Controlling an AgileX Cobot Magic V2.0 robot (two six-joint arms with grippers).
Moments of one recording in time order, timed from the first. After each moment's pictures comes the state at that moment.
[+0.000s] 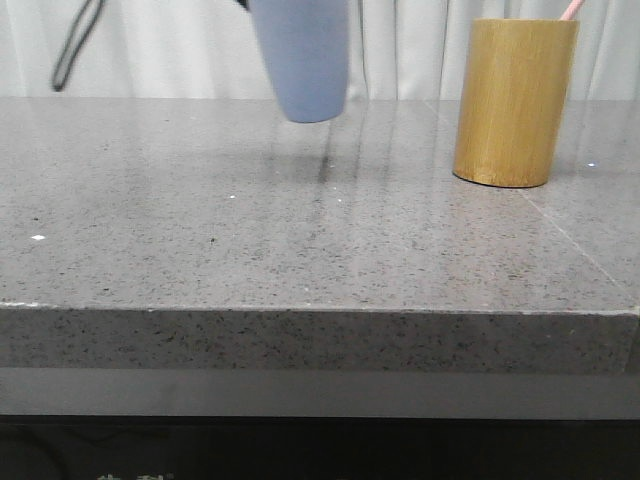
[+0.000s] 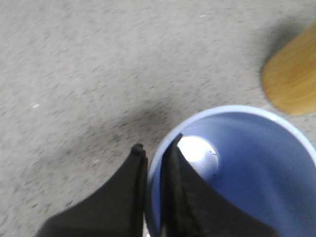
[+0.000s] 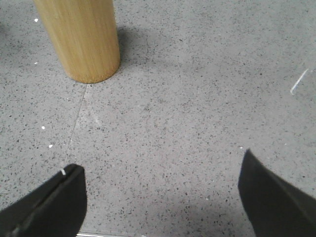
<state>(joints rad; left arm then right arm) -0.52 2.00 -2.15 -0.11 1.15 0.10 0.00 0.69 -0.74 0.04 0.73 0.00</state>
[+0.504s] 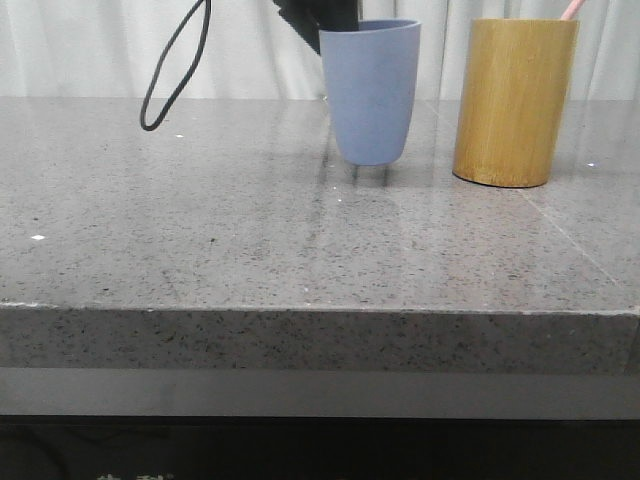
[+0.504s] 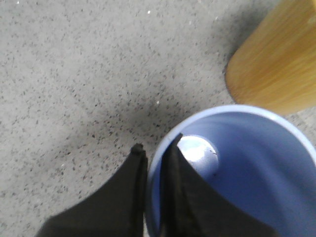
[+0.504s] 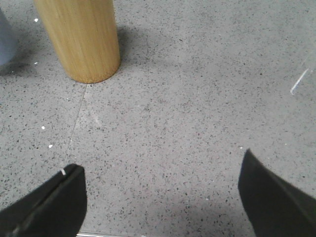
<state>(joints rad) -0.60 2.15 -2.31 -0.07 1.21 0.10 0.00 0.69 -0.74 0.04 0.73 0.00</state>
